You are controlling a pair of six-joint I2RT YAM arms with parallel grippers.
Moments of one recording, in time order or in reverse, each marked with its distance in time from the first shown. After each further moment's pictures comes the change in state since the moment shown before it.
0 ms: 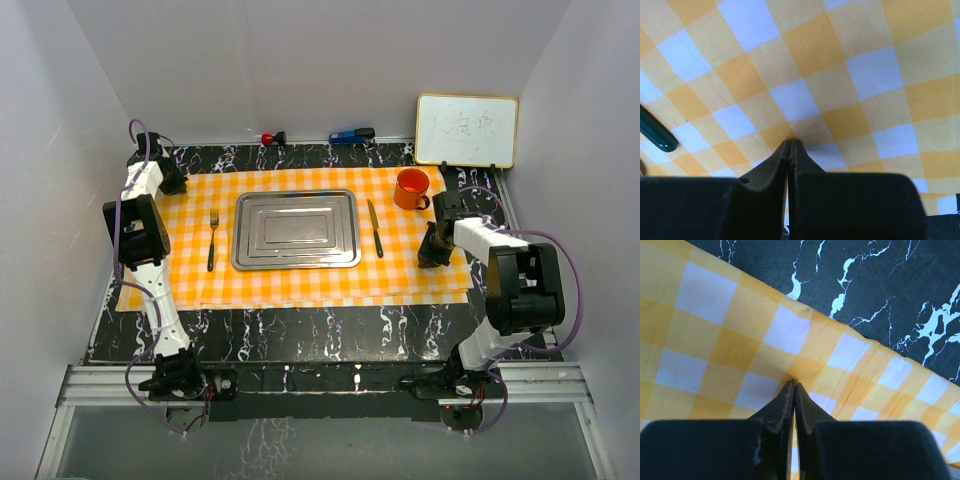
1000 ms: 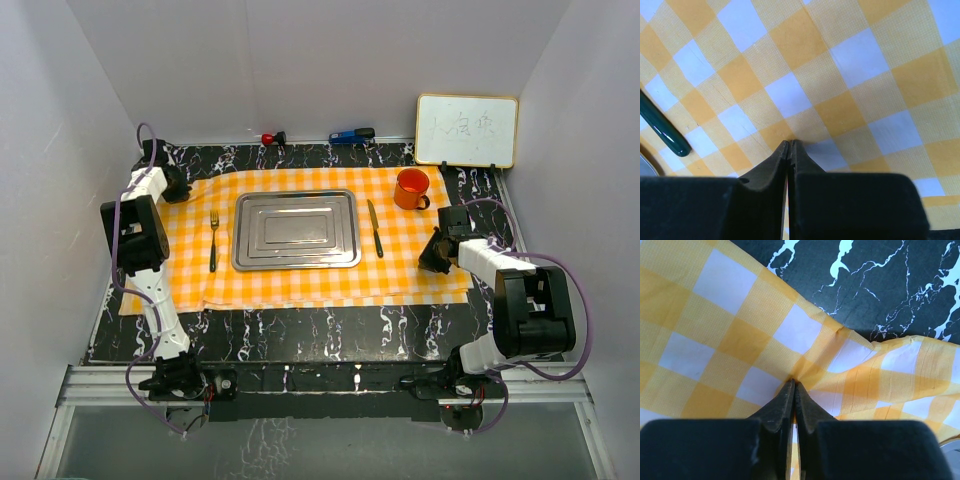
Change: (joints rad) left arm -0.017 -0.137 -0.230 0.075 -0.050 0.062; right arm -0.005 -0.156 -0.213 0.205 0.025 0.128
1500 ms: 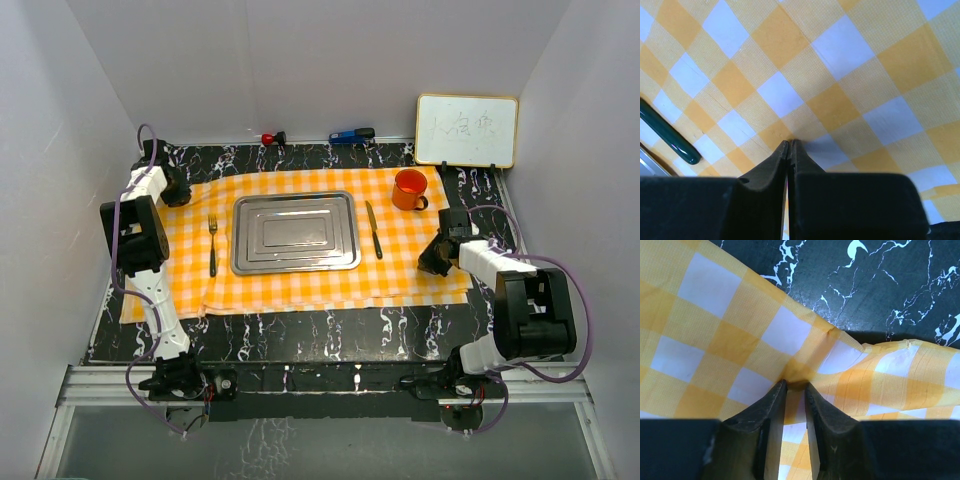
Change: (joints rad) left arm -0.003 -0.016 -0.003 -0.058 -0.039 0.008; right arm -0.003 -0.020 -0.001 -0.016 0.005 0.117
